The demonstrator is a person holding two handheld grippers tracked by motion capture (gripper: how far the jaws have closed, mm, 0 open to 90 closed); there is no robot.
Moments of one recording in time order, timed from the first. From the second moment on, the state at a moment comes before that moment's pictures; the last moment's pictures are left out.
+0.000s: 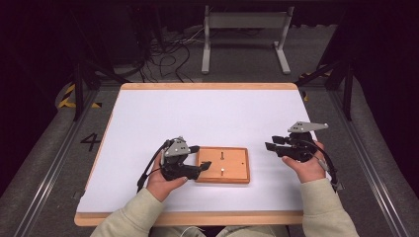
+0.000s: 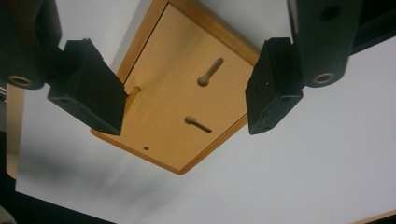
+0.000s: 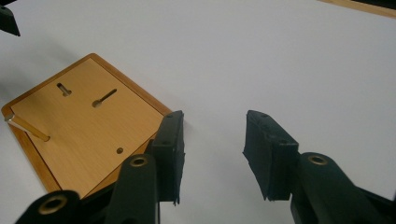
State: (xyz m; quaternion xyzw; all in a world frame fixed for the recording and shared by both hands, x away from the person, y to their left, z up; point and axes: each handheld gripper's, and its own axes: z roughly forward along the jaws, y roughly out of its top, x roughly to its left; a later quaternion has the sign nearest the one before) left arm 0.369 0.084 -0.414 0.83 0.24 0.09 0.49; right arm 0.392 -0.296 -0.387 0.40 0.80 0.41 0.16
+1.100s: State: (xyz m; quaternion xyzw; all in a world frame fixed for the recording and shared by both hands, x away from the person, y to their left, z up) left arm 0.374 0.031 -0.449 0.88 0.17 0.03 0.44; right arm 0.388 -0.306 -0.401 0.42 0.80 0.42 0.14
